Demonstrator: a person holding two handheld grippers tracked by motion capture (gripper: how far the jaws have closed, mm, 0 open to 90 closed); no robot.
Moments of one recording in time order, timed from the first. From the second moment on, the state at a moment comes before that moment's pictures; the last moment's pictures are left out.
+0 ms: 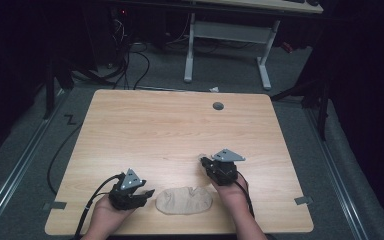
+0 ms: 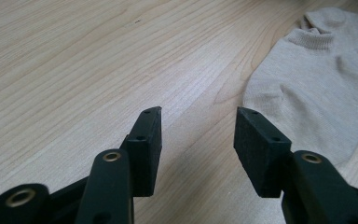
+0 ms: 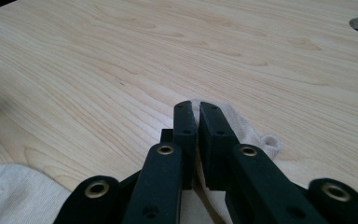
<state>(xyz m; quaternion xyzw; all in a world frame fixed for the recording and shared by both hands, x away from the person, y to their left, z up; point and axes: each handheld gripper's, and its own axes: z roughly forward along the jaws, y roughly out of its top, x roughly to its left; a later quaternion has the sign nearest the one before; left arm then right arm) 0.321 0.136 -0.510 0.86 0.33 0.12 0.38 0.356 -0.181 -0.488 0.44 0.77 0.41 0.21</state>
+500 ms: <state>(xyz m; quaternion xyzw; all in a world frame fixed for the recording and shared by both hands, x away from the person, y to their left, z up) 0.320 0.132 -0.510 0.86 0.32 0.13 0.37 0.367 -0.176 -0.514 0.45 0.80 0.36 0.20</state>
